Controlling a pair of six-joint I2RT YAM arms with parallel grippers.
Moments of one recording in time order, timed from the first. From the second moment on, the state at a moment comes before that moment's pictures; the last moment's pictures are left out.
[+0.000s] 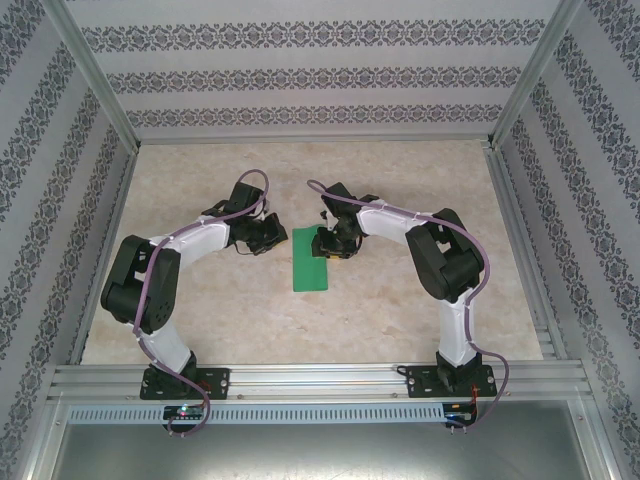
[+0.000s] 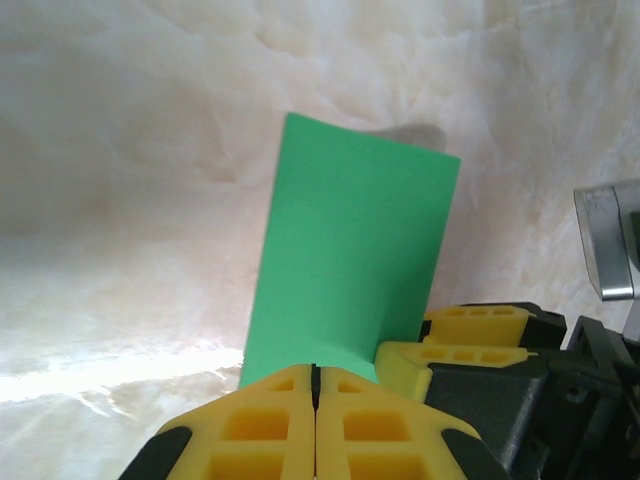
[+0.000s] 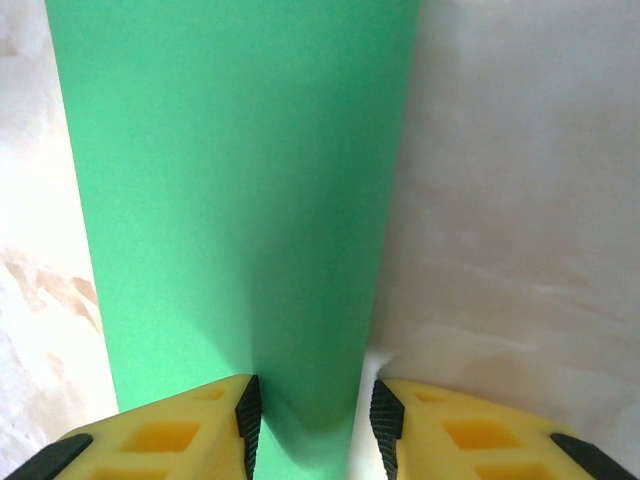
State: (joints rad) left arm -0.32 1.71 1.04 -0.32 0.43 -0.81; right arm 0.56 2.05 1.38 -0.63 -0.35 0.53
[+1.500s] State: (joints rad) left arm -0.34 1.83 1.06 -0.26 0.52 -0.80; right arm 0.55 2.10 1.43 -0.69 -0.39 0.49
